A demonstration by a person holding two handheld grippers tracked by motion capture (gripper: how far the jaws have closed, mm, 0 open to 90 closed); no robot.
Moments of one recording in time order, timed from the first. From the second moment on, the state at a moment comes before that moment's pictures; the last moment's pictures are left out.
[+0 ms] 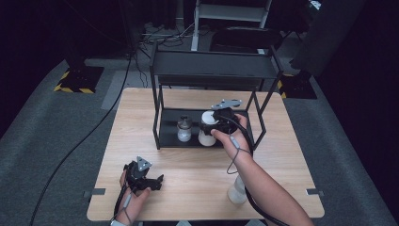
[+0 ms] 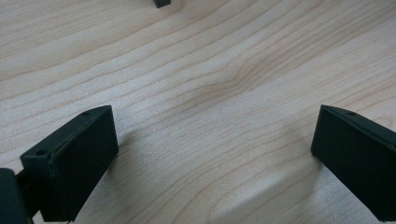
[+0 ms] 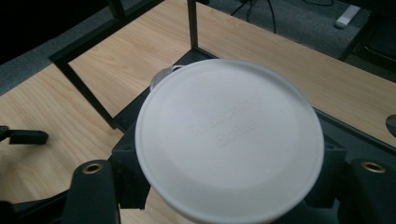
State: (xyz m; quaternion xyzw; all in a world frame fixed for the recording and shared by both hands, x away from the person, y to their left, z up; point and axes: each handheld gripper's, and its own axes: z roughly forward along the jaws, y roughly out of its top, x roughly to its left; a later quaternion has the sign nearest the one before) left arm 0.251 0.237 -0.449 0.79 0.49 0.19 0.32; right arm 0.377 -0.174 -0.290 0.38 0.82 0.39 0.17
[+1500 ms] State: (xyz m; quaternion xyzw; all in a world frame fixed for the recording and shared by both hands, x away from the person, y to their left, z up) left arm 0.250 0.237 -0.449 0.78 0.50 0.19 0.32; right arm 0.432 -0.156 -0.320 0.44 0.83 0.32 0.15
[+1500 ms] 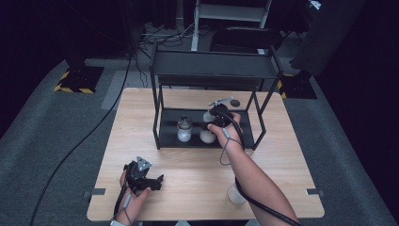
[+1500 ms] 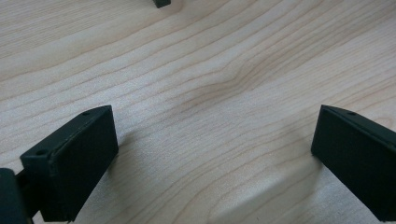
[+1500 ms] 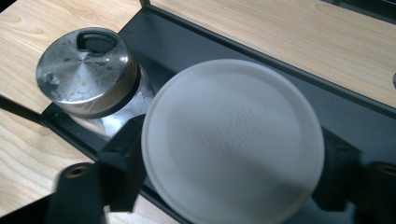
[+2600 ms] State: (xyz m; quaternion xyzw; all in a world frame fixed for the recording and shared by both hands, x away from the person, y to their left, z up) left arm 0.251 0.237 -0.449 0.79 0.49 0.19 0.32; right arm 0.320 -0.239 -0.261 0.39 0.81 0.41 0.18
